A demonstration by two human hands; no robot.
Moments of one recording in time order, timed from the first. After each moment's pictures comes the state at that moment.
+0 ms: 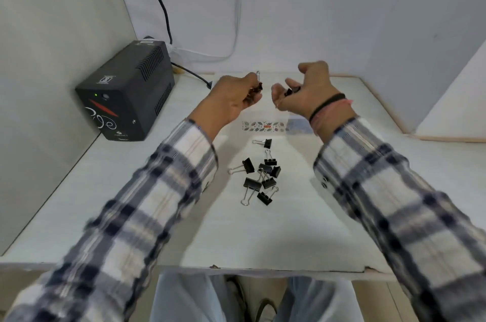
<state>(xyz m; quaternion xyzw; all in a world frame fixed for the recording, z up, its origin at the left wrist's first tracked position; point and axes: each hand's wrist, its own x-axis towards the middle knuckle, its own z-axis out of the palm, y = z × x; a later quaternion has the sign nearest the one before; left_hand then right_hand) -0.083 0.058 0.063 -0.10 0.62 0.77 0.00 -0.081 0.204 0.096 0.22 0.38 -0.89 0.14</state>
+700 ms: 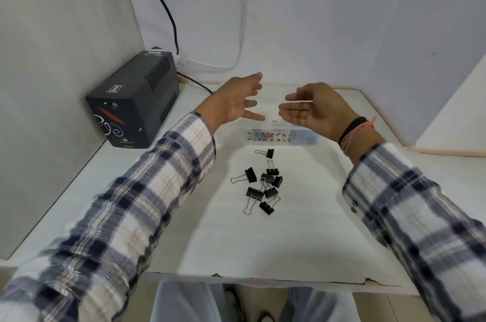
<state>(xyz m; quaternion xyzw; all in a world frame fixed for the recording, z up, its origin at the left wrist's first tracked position) -0.105 0.045 0.074 -0.08 0.66 0.74 0.11 -0.092 0.244 0.076 0.05 0.61 -0.77 0.17</state>
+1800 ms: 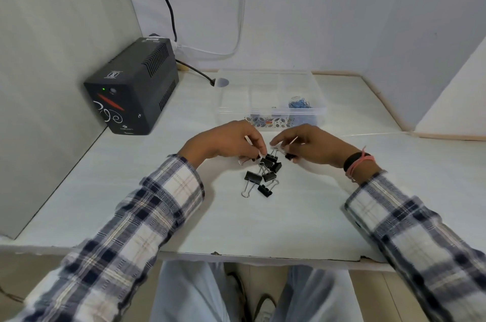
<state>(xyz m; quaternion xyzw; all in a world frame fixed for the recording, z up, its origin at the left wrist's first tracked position) -0.019 0.035 0.013 0.14 0.91 0.36 0.16 -0.051 0.273 -0.008 -0.27 0.89 -0.34 0.13</state>
